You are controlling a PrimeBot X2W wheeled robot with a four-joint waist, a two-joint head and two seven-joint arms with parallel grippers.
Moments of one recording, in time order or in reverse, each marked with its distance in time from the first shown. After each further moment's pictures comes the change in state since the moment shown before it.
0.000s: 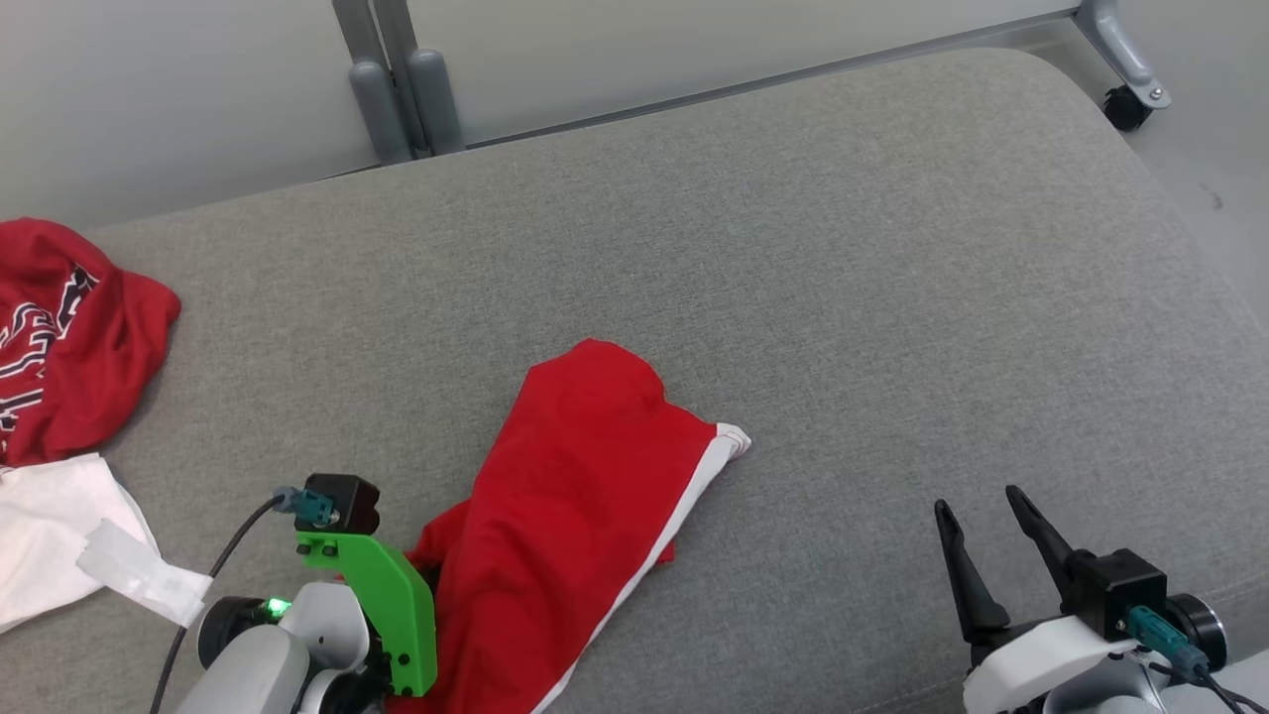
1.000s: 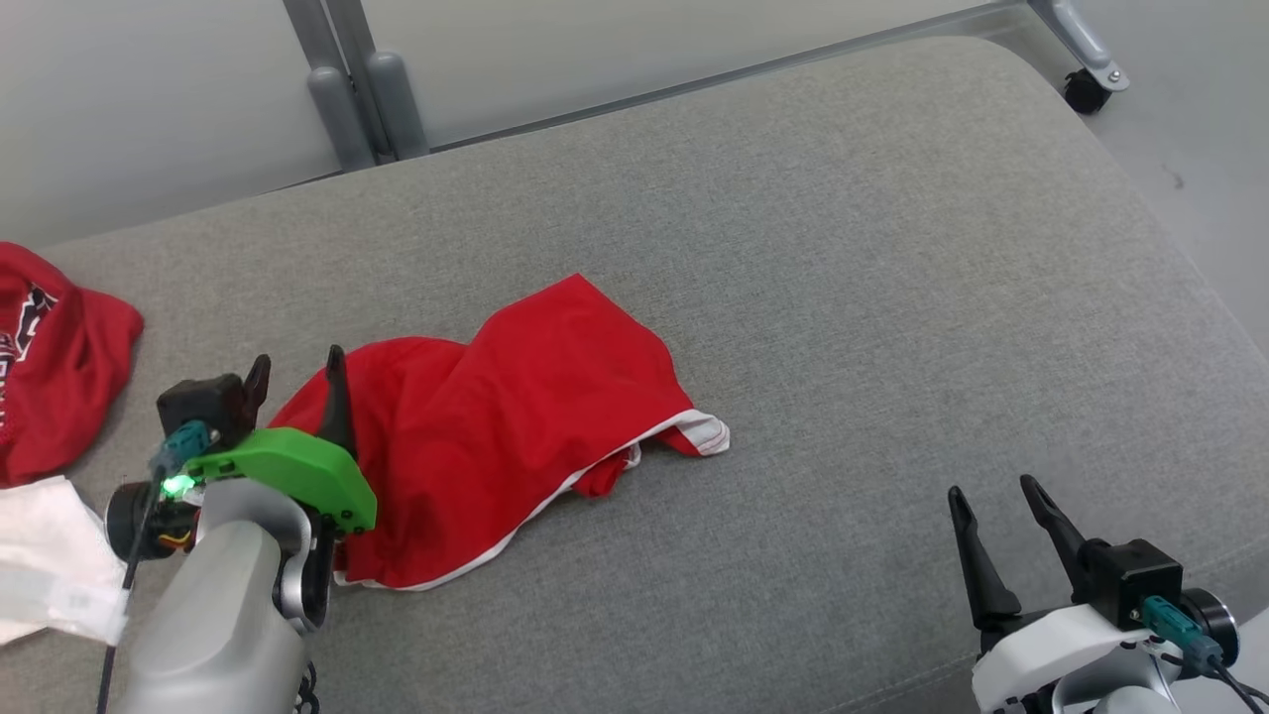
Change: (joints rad) left arm -0.275 -0.099 0.127 0.416 0.138 0.070 -0.734; right arm -0.020 0.014 -0.027 0.009 0.007 0.000 0.000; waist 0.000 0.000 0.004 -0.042
